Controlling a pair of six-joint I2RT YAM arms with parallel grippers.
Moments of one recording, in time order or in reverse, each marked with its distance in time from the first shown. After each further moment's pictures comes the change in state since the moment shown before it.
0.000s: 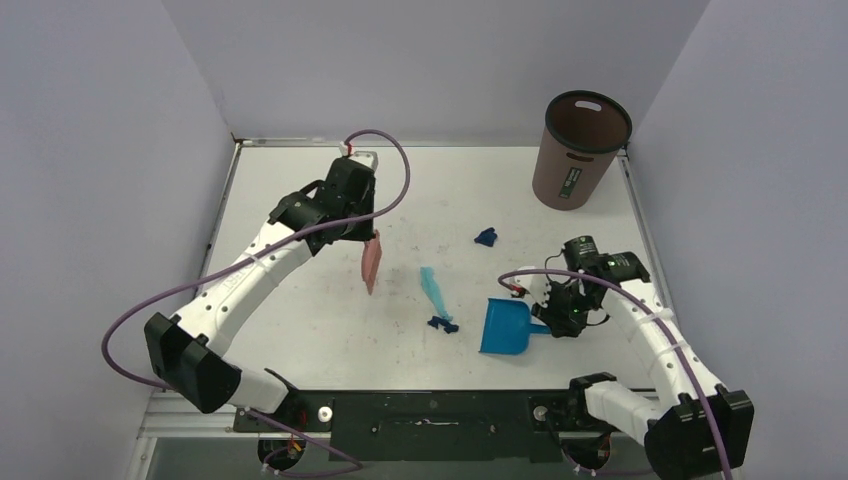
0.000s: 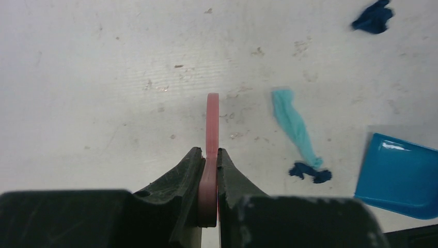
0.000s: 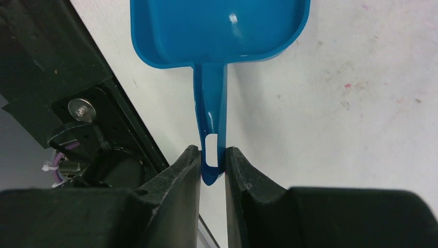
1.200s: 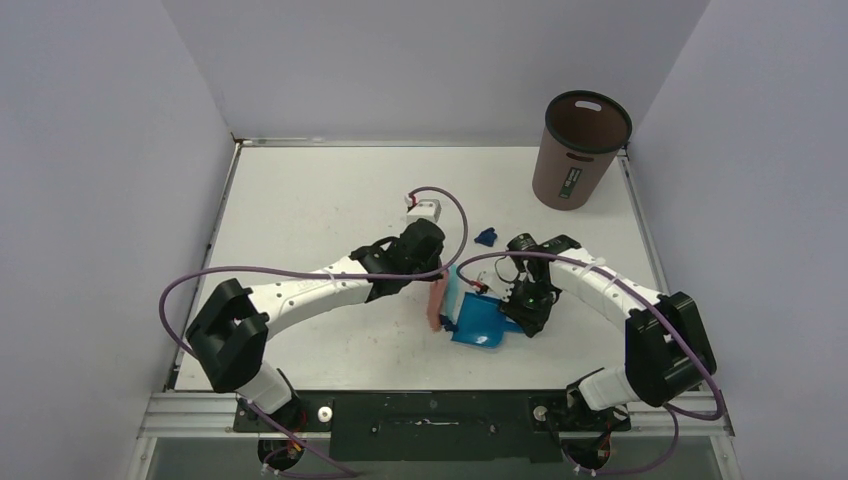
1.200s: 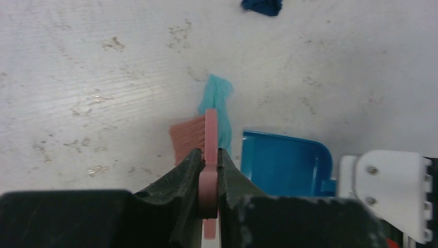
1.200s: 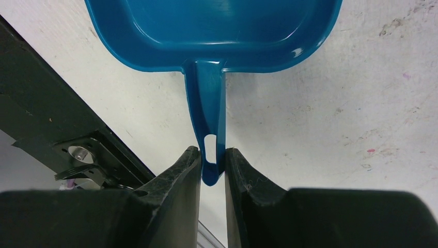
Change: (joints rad) left arm -0.316 0.177 -0.314 0.520 -0.111 -0.246; right arm 0.291 0.393 0.014 0.210 0.120 0.311
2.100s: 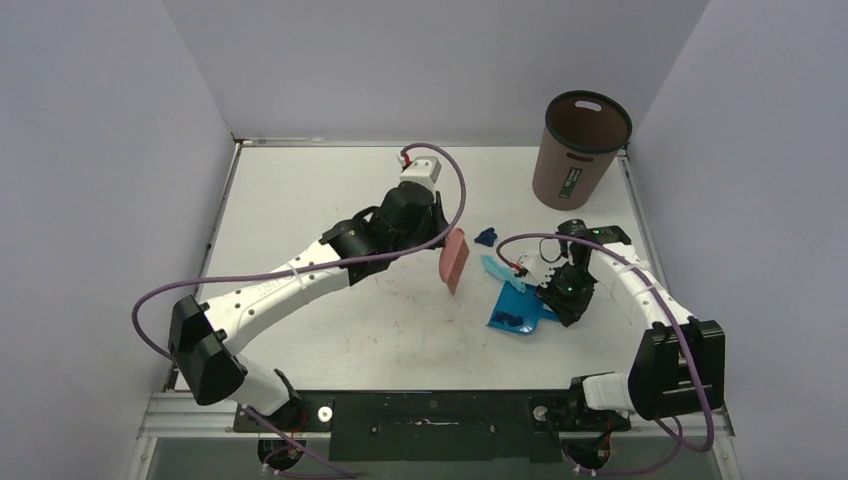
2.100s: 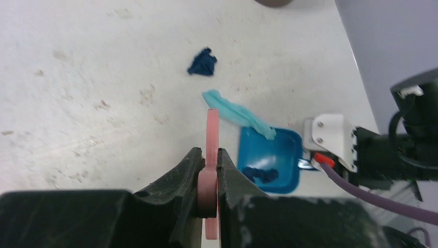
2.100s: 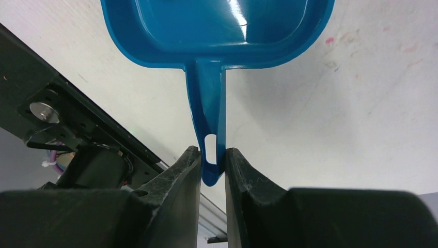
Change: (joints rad) left arm -0.021 -0.119 0.228 -0.117 0.047 0.002; right arm -0.293 -0.085 0.064 -0.136 0.052 -0.158
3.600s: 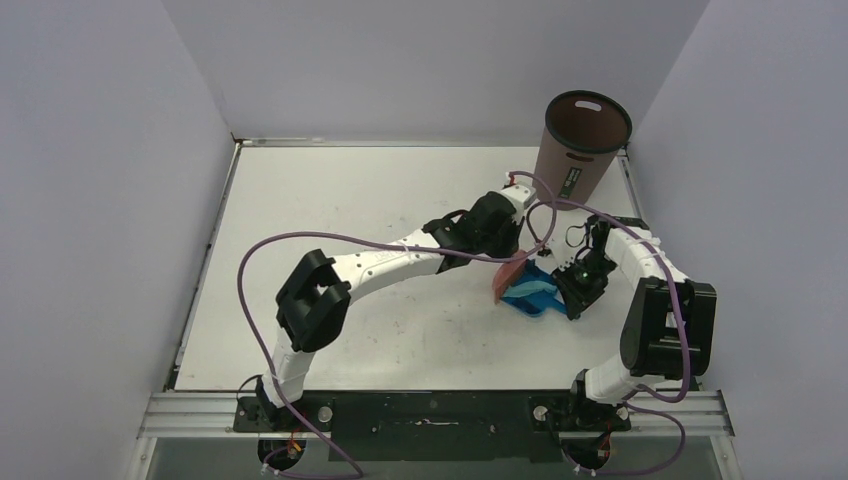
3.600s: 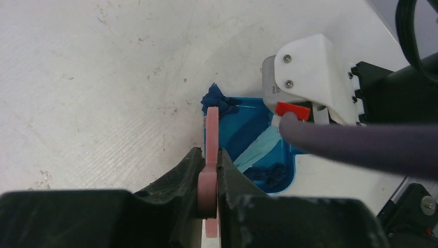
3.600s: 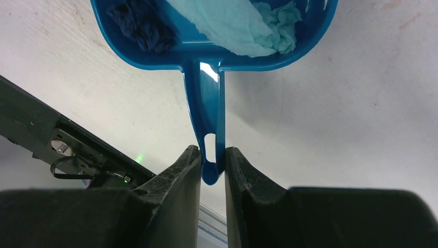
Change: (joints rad) left arm -0.063 0.594 0.384 0.177 0.207 0.335; right arm -0.271 0.196 0.037 0.066 -0.100 0.043
